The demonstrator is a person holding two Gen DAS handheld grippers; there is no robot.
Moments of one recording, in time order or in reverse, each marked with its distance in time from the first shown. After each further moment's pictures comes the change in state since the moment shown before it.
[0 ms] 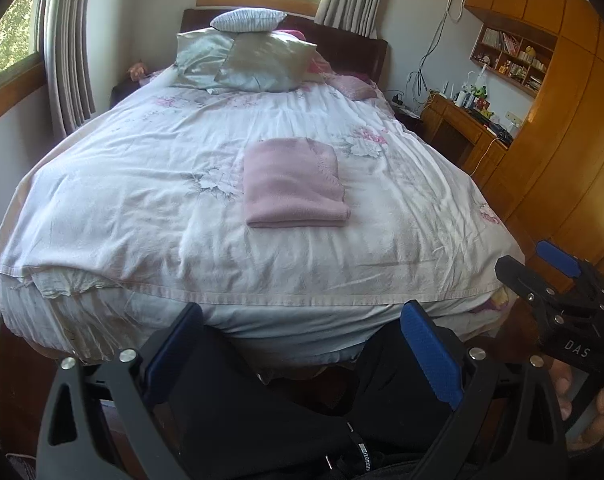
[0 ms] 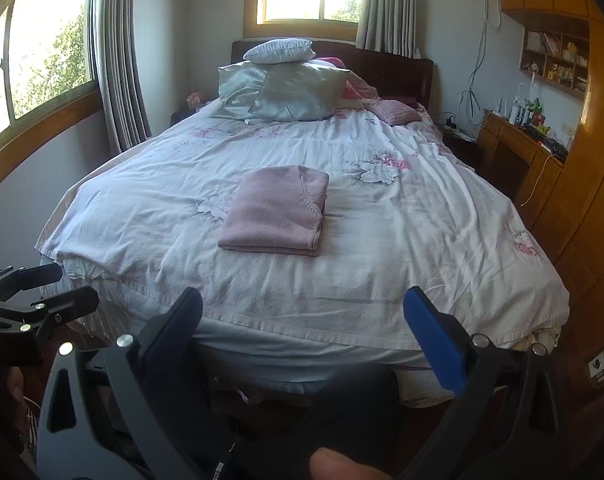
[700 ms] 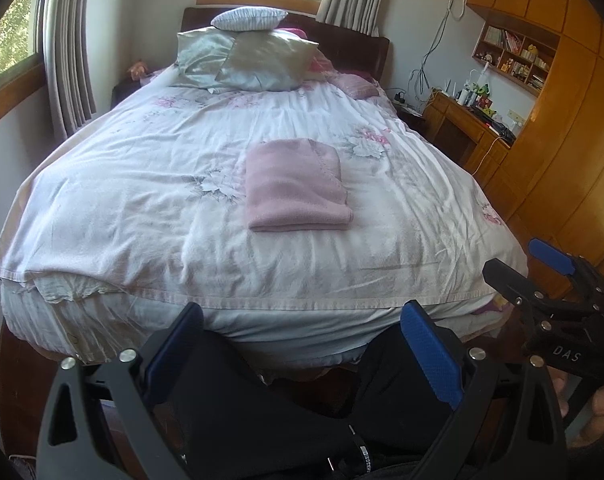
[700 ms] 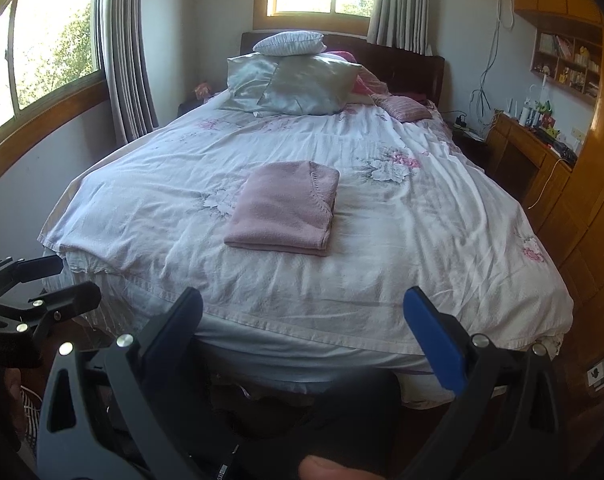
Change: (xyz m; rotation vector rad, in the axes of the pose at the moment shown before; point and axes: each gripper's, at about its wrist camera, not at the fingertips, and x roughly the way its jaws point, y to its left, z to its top) left arm 0.002 -0.001 0.008 0.008 0.001 0.014; right arm 0.011 0.008 0.014 -0.029 0.023 0.023
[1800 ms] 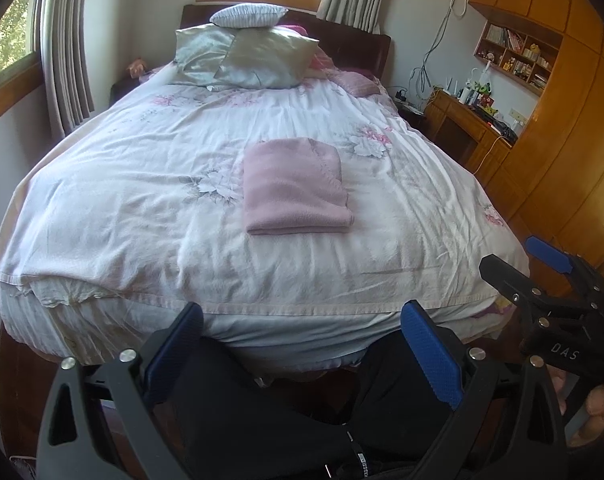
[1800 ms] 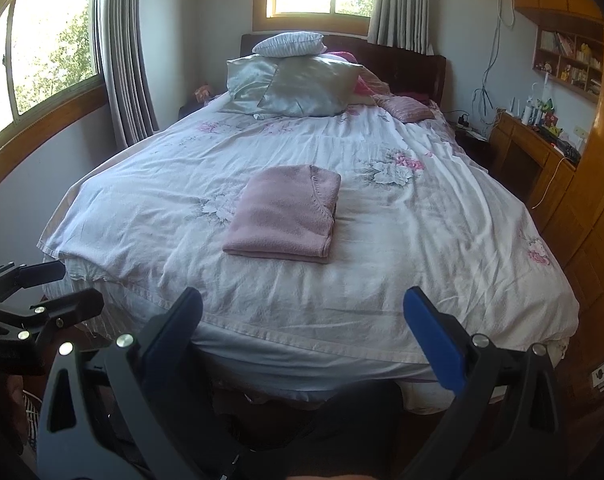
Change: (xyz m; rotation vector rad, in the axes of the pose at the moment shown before) left arm 0.014 0.005 0.018 0.002 0.013 -0.003; right arm 0.016 -0.003 0.011 0.008 -0.003 0.010
